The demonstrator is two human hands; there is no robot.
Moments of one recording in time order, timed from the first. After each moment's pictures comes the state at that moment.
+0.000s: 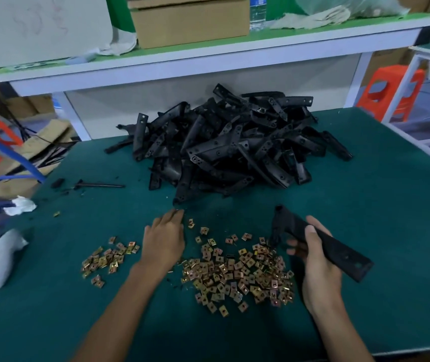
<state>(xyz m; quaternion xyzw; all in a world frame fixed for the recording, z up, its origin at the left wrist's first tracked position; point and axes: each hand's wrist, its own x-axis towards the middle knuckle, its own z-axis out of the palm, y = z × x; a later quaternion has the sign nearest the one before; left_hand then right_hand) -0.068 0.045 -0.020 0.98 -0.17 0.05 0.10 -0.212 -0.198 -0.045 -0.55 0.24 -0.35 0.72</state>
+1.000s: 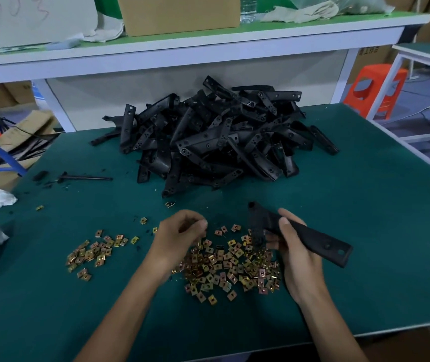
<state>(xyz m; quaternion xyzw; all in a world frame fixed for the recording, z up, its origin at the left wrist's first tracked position) -0.116 0.022 0.004 0.78 -0.12 -0.15 0.59 -0.221 -0.191 -0.035 -0.53 0.21 -0.26 0.78</state>
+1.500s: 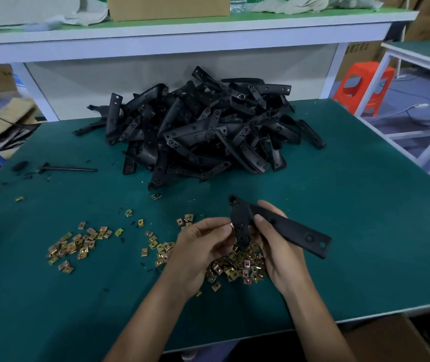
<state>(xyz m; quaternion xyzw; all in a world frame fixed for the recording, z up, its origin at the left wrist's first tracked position) -0.171 -0.037 0.010 0.55 0.01 -0.29 0.79 -0.224 -0.190 -0.025 -0.43 0.14 -0.18 0.87</state>
